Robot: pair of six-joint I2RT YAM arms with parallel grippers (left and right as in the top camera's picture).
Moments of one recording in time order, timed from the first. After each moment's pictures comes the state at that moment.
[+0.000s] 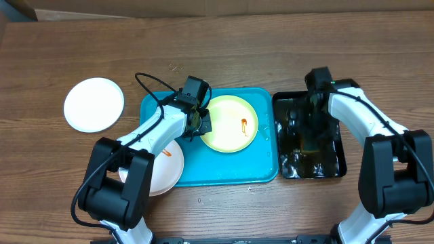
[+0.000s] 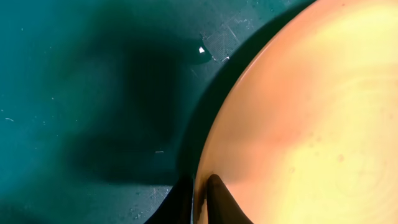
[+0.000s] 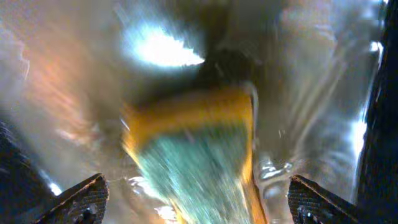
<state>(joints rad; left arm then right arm) -0.37 1.85 1.12 -0.58 0.01 -0.52 0.13 1.86 1.21 -0.94 -0.02 0.32</state>
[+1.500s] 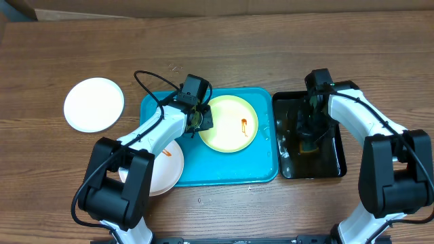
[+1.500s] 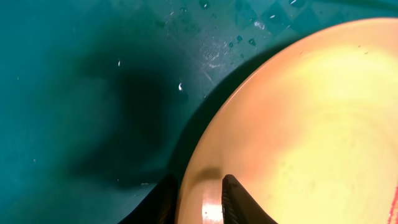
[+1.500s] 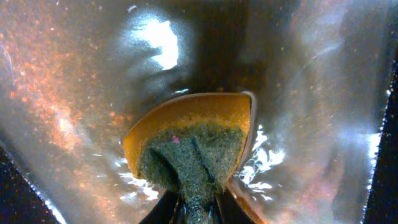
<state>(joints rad) -0.37 1.85 1.11 -0.49 0.01 -0.51 0.13 1.86 1.18 -0.92 -0.02 0.31</state>
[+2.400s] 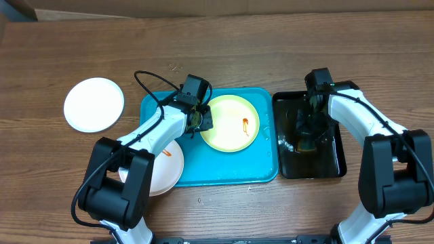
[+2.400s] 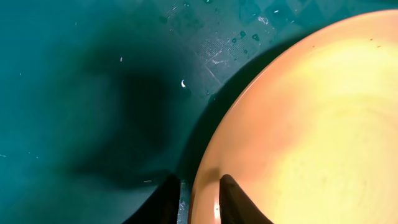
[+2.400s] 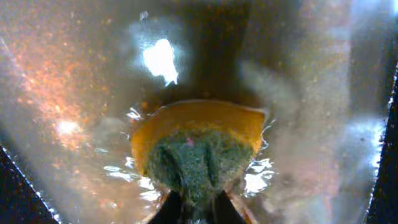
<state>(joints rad) -0.37 1.85 1.11 -0.50 0.00 -0.51 0.13 1.86 1.18 -0.90 -0.02 0.31</state>
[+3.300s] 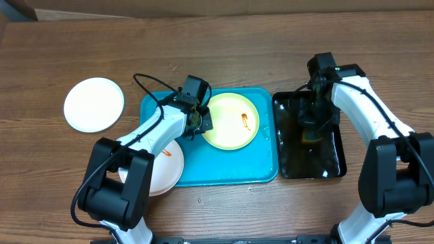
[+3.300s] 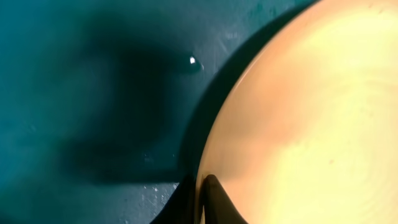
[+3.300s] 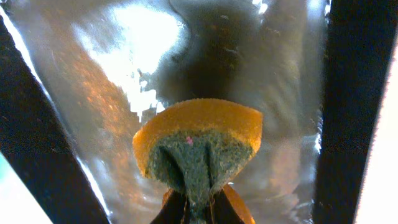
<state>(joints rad) -0.37 1.85 1.11 -0.55 0.03 -0.56 0.13 1.87 1.36 -1.08 0.01 0.27</state>
